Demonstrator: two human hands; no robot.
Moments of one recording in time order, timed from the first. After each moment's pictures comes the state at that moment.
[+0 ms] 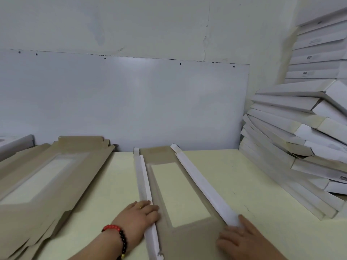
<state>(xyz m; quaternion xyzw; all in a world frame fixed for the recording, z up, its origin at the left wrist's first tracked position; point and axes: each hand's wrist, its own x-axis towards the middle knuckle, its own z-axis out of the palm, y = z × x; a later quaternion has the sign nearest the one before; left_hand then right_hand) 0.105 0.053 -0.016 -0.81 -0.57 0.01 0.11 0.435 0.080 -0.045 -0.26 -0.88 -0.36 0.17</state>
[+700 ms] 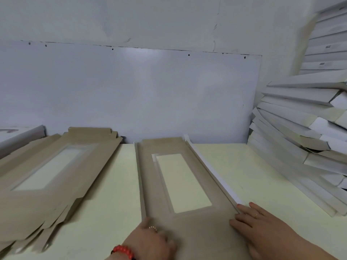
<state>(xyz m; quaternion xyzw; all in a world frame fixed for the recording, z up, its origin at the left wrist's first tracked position) 0.158 -0.018 0.017 -0.84 -0.52 0.09 0.13 0.457 0.100 -0.018 -0.31 -0.92 -0.25 0.01</state>
